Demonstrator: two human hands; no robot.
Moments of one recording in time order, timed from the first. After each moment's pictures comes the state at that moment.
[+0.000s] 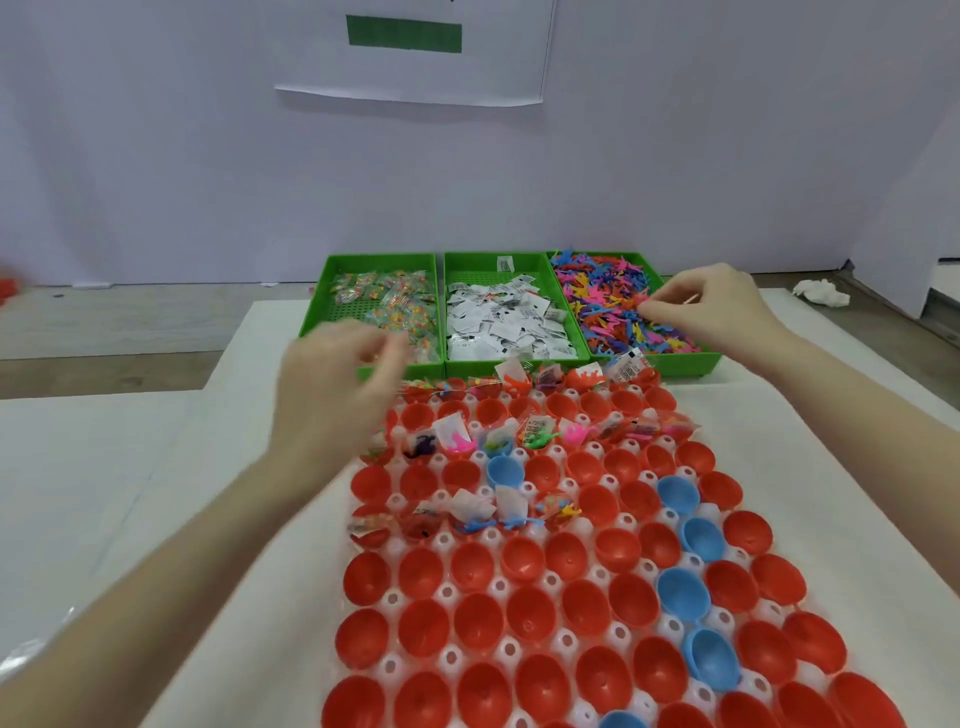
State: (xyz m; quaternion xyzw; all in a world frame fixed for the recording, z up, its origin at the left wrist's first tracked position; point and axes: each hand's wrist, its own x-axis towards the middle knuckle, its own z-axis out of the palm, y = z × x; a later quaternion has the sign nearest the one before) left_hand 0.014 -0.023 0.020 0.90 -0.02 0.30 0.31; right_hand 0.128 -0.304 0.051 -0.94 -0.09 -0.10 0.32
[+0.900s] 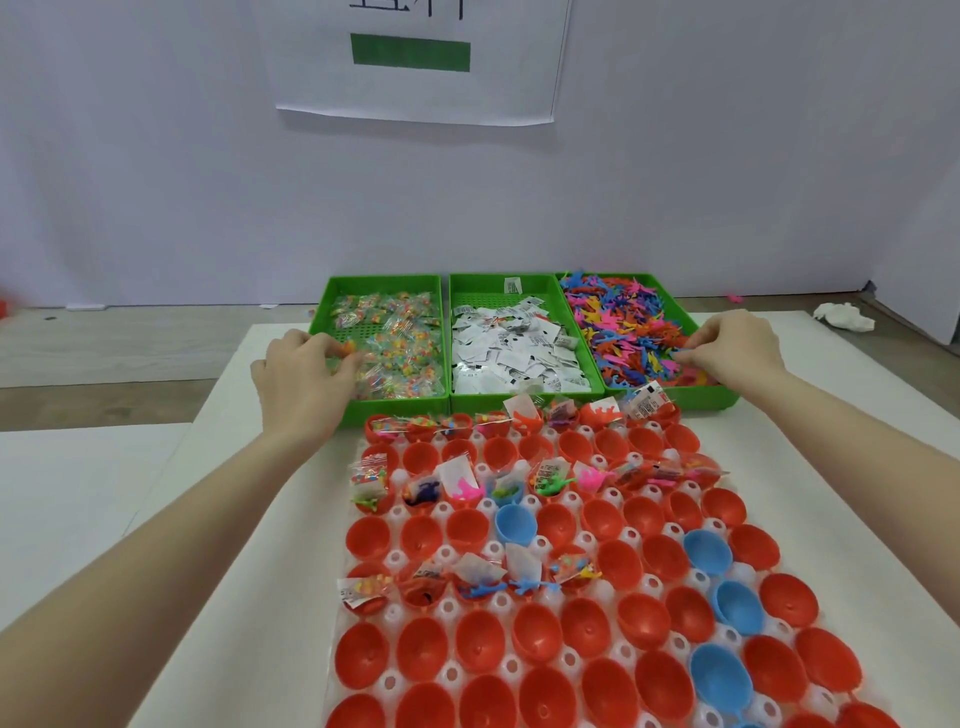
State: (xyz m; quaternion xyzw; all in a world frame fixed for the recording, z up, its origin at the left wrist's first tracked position) left_hand 0.106 0.034 -0.023 0.92 0.18 0.27 0.21; right_hand 0.195 -0.328 0.006 -0.96 0.05 -0.12 0.24
